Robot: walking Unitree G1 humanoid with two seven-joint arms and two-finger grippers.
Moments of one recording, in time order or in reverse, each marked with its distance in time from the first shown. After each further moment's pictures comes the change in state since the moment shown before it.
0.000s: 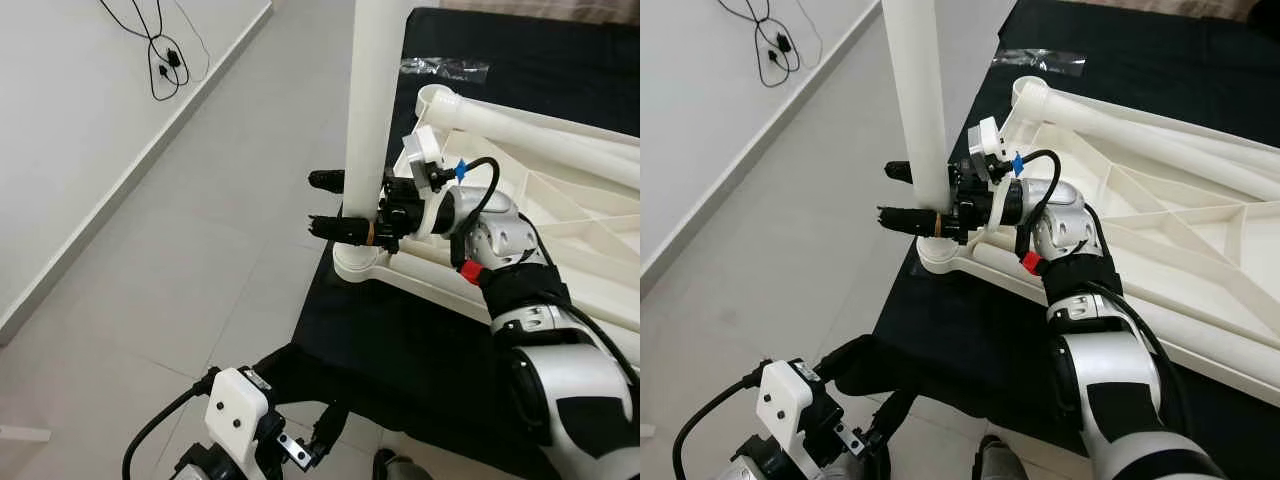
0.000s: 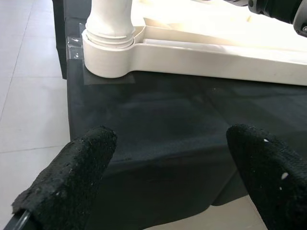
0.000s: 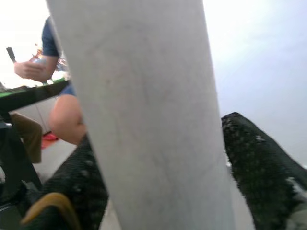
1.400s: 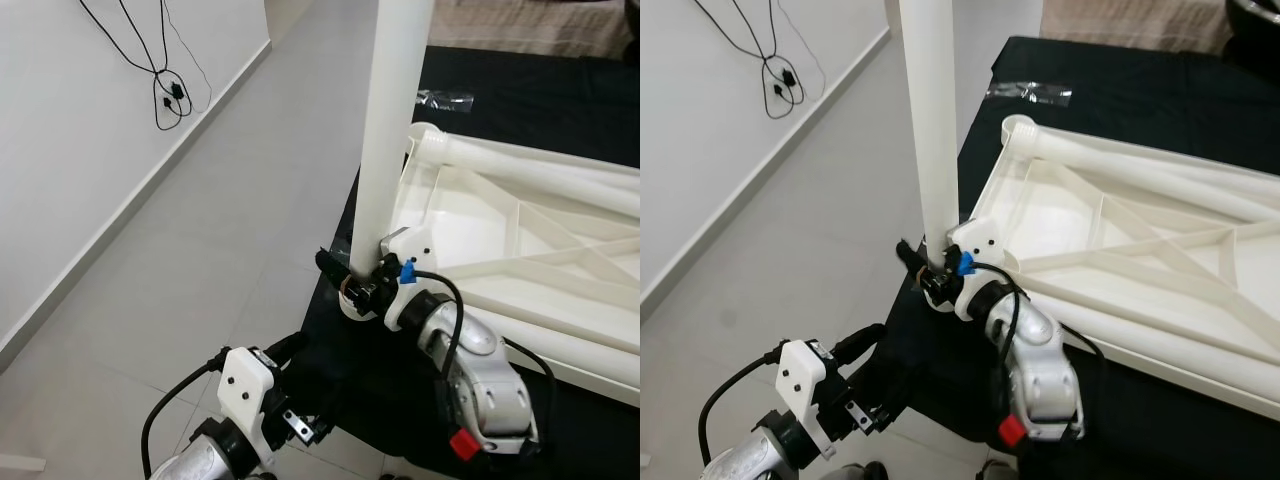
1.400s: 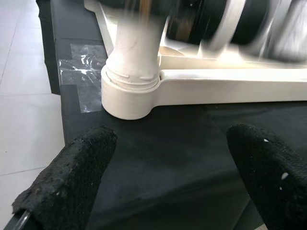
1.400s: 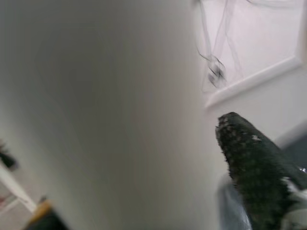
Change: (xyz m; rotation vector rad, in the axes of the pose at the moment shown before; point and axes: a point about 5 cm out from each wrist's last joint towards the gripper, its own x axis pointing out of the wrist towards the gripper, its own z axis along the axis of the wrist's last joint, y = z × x) left arm 0.024 0.014 -0.010 -0.024 -0.018 -0.049; right arm 0.008 0.074 -0.032 -0.006 0.012 -0.682
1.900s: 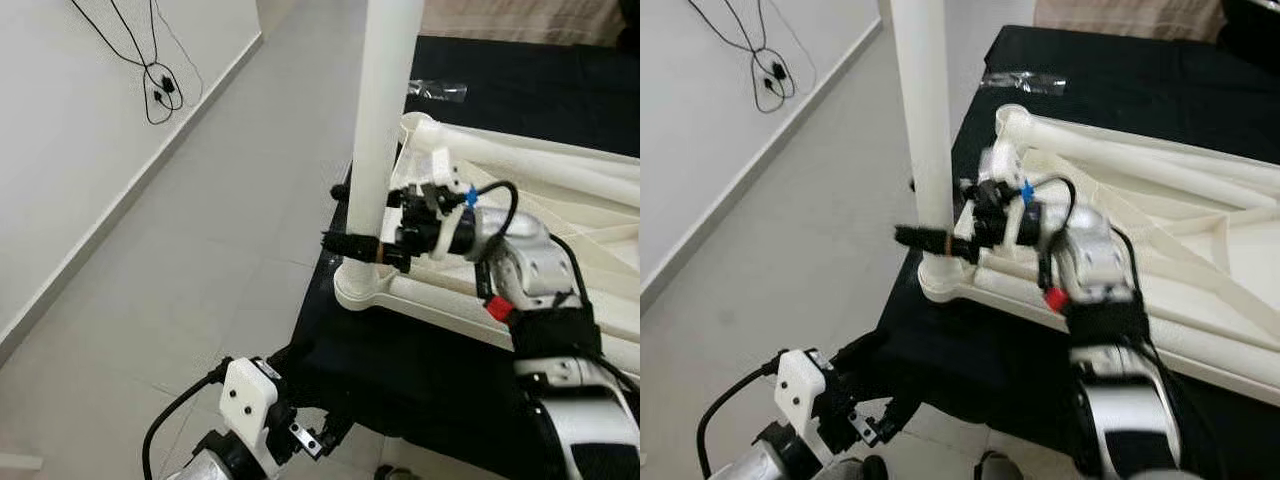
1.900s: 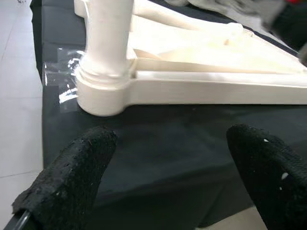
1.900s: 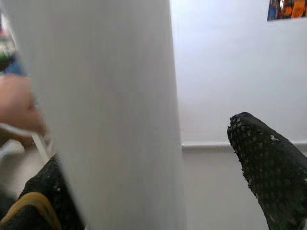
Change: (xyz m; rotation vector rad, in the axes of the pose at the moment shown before) left arm -0.011 -0.017 0.005 -0.022 -0.007 0.004; right arm 0.035 -0.058 0.039 -0.047 0.029 0.484
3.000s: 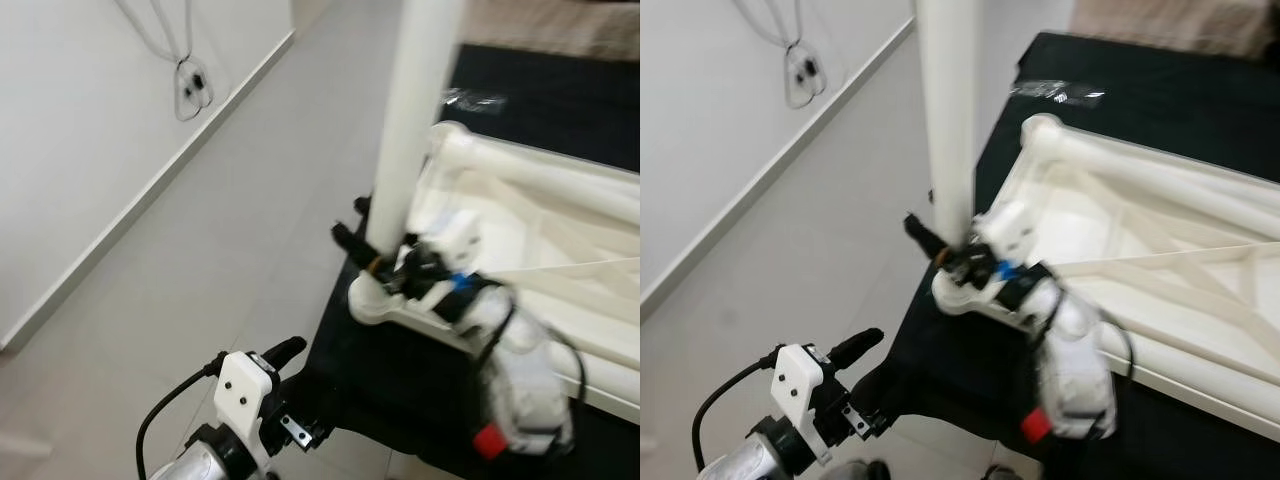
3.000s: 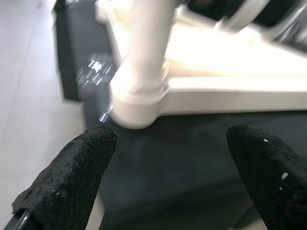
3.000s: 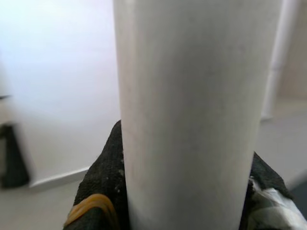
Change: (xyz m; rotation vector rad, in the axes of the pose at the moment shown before) left arm 0.009 0.016 -0.001 0.032 0.019 -0.010; right arm -0.006 0.089 -0.045 -0.083 0.006 -0.756
